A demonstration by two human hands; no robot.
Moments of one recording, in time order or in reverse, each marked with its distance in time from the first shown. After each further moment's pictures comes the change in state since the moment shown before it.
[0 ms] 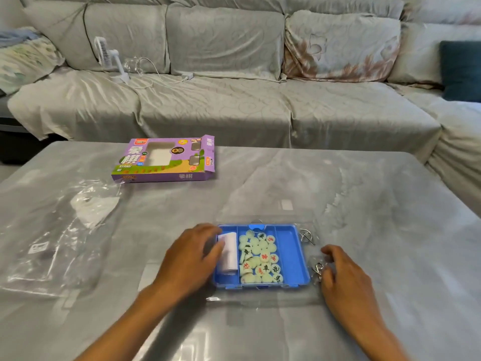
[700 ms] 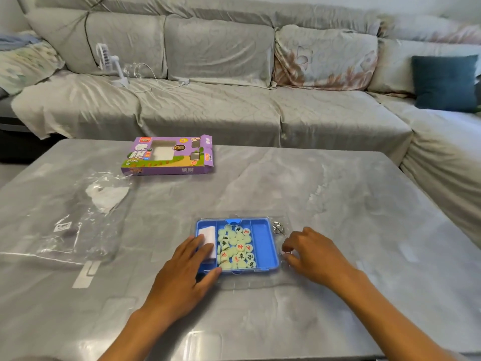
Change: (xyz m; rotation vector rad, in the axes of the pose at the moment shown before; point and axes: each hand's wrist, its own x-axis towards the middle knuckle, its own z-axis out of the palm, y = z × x) left_hand -0.093 -0.009 0.008 0.160 -0.121 -0.022; right_hand -0.011 -0.039 -0.036 -0.435 -0.248 -0.529
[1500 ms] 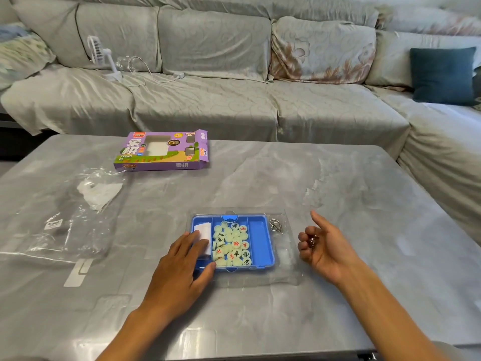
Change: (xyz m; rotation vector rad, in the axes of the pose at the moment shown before) left_hand 0.003 -0.002 0.014 -0.006 0.092 0.025; right_hand -0.002 0.017 0.001 2.090 0.034 0.882
